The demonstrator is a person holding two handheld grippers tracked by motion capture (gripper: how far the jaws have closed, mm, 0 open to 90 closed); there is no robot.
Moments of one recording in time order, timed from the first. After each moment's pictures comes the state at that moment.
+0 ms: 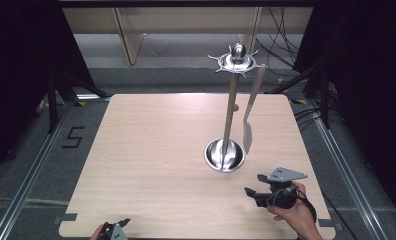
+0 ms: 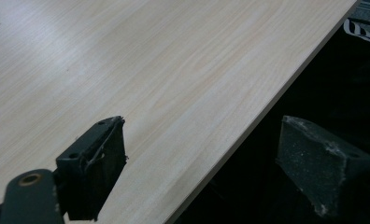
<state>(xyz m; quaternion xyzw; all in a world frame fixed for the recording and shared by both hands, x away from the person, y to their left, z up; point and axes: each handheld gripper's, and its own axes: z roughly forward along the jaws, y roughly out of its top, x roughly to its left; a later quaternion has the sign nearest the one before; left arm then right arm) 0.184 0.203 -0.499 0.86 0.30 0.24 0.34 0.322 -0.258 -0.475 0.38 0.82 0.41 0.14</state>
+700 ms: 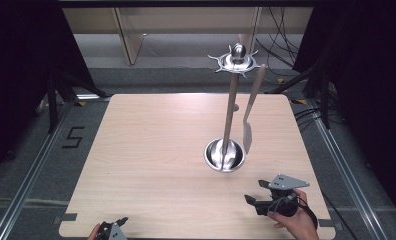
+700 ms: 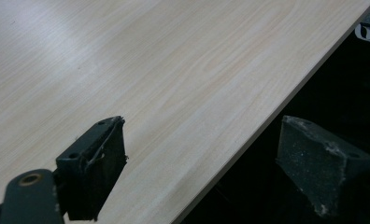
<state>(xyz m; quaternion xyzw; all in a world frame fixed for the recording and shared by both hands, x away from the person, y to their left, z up) 0.184 0.204 -0.499 0.84 0.32 0.25 0.35 0.306 -0.260 -0.484 0.37 0.81 0.43 0.13</state>
